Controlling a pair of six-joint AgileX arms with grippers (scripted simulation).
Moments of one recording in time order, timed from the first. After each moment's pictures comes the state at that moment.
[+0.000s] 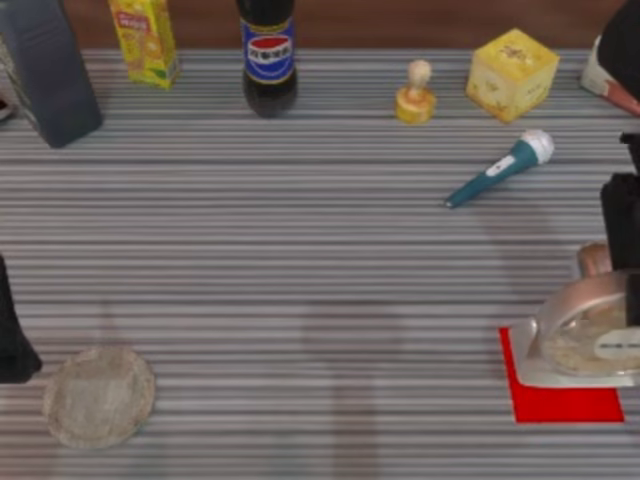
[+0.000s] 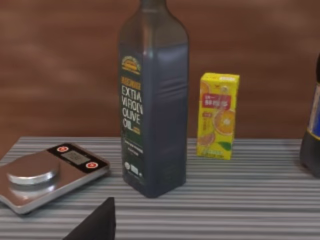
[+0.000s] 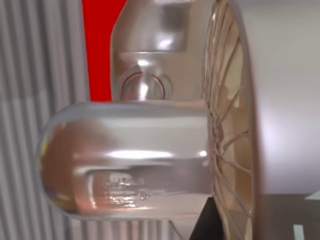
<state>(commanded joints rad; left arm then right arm) 0.00 0.00 0.00 0.00 0.00 0.00 0.41 1.55 1.34 -1.37 0.00 1.98</state>
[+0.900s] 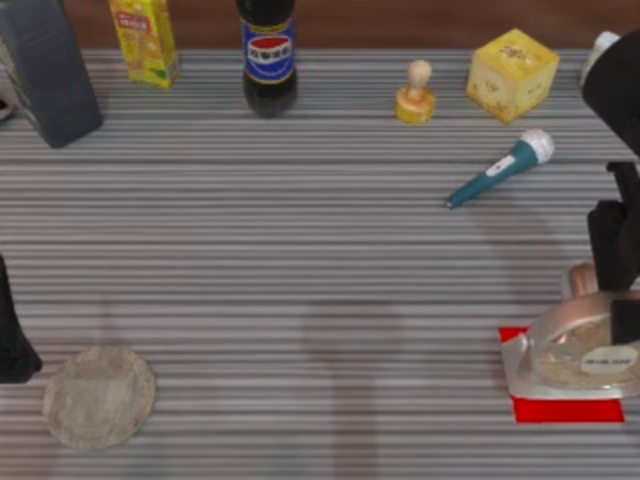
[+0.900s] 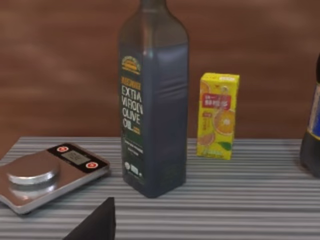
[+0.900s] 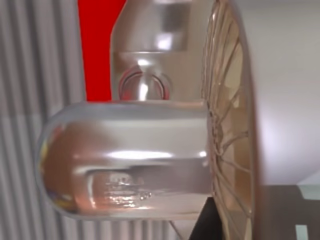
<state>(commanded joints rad) 0.00 0.00 0.00 0.00 0.00 0.00 0.40 1.56 1.22 -1.23 0.00 1.98</state>
